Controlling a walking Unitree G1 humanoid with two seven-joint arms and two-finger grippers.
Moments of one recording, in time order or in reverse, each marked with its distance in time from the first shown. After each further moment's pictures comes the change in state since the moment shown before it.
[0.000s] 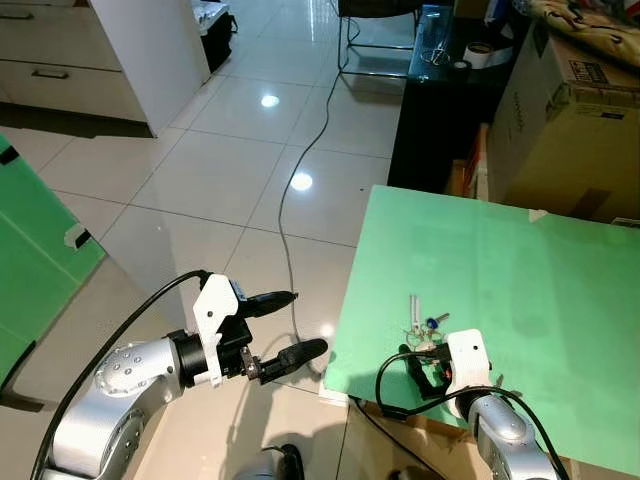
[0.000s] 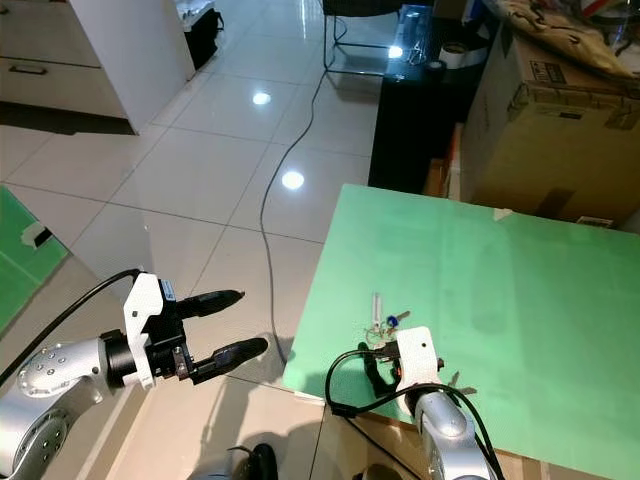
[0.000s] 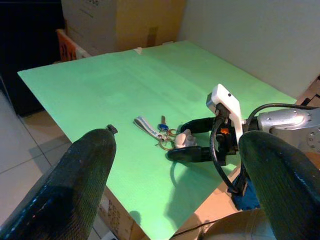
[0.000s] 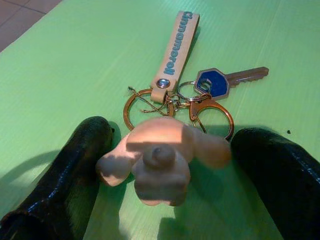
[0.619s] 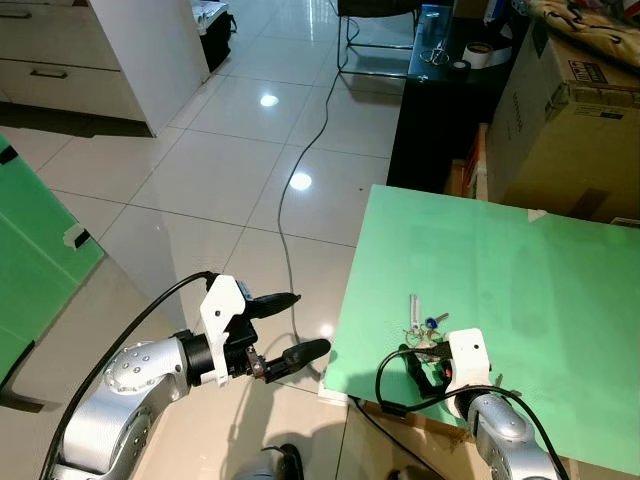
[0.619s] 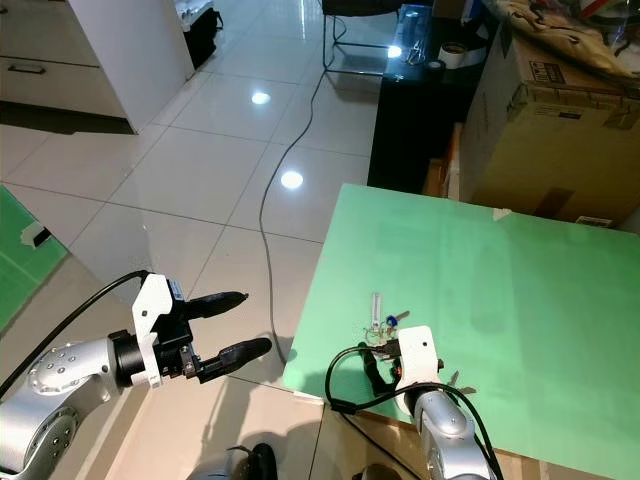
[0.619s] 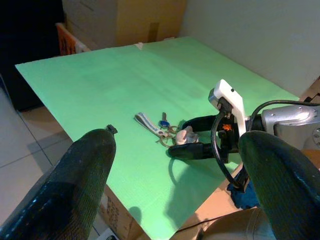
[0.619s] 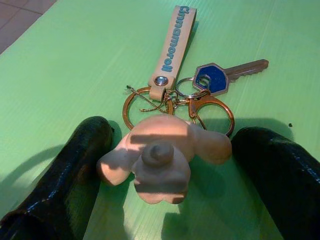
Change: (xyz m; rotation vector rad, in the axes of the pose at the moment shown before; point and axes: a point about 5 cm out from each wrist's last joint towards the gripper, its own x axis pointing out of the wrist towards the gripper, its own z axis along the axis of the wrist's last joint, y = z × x) left arm 0.006 0.002 -0.005 -0.010 0.016 0.007; right arm 0.001 0.001 0.002 0.051 0.017 -0.001
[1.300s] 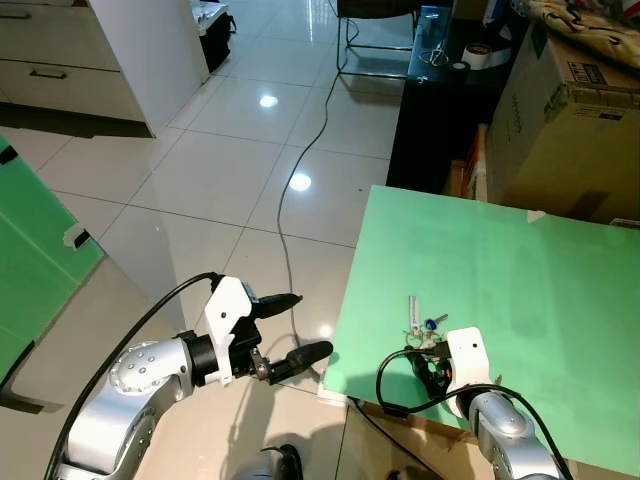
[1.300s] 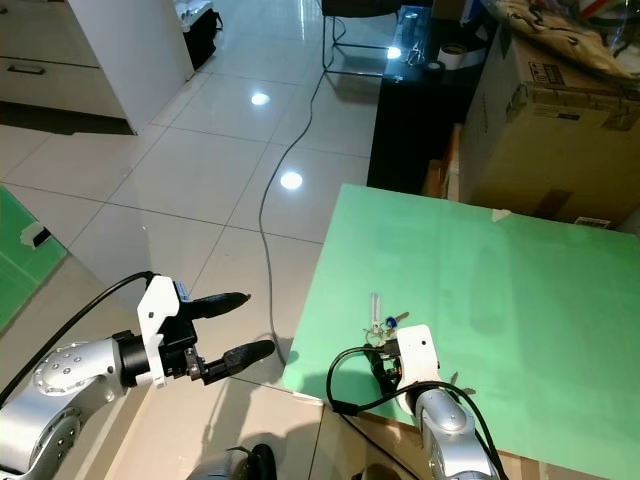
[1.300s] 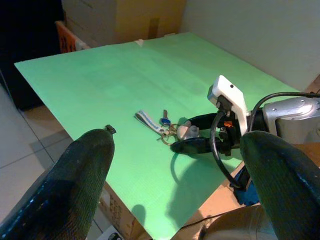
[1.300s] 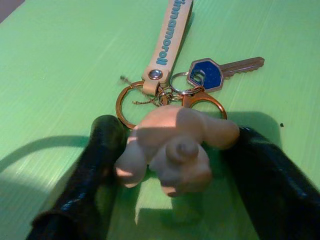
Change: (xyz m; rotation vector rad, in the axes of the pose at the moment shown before) left arm 0.004 -0.002 -0.002 0.013 0.017 0.000; right arm 0.001 -0.001 -0.002 -0.072 0.058 -0.009
